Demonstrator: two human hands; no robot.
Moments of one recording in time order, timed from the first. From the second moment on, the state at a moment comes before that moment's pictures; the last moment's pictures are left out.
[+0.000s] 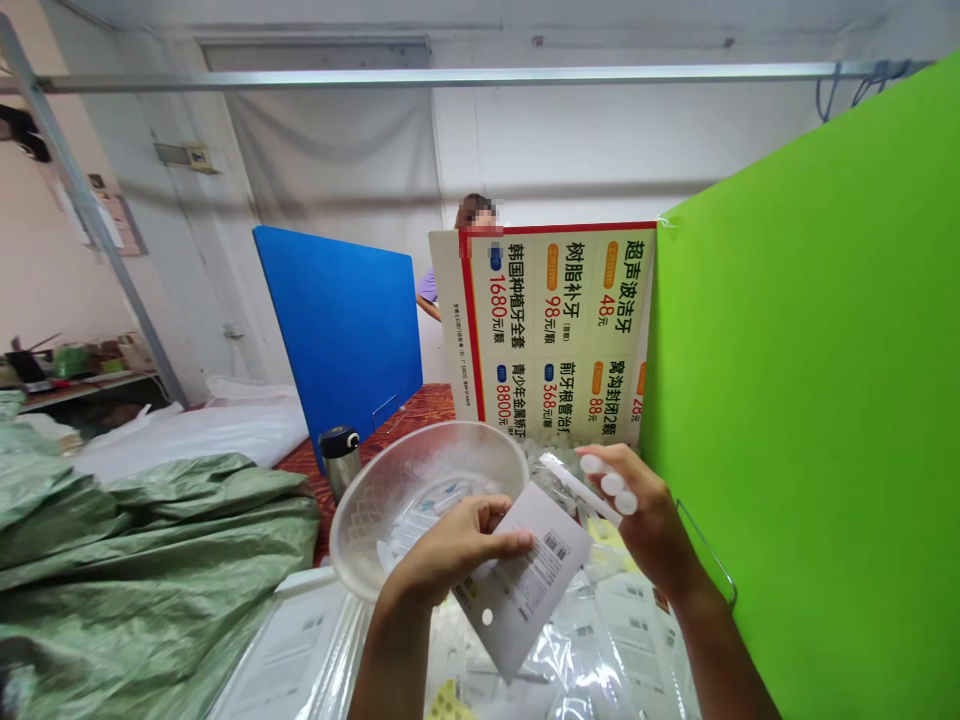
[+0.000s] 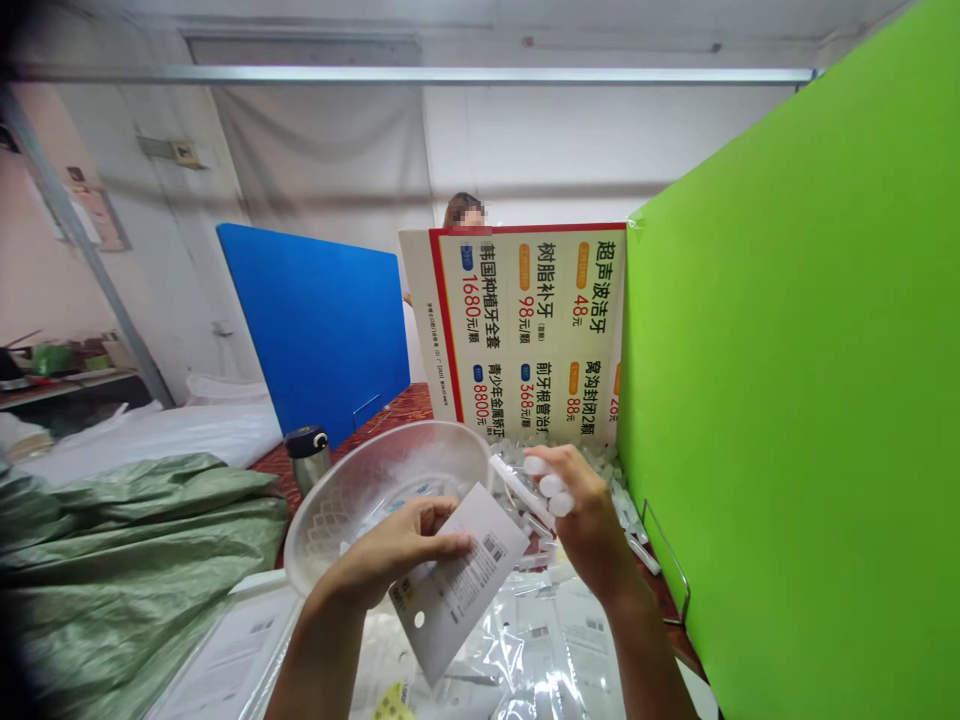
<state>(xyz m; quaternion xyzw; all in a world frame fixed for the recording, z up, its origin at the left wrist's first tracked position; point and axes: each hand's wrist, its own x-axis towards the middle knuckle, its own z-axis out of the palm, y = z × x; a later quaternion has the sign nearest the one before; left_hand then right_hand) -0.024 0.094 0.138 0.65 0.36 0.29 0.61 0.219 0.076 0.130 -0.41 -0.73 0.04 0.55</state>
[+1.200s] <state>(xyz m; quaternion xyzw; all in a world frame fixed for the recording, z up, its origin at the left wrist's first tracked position) -0.025 0.088 0.132 0.66 0.27 0.29 0.63 0.201 0.077 0.120 -0.30 -0.85 -0.02 0.44</state>
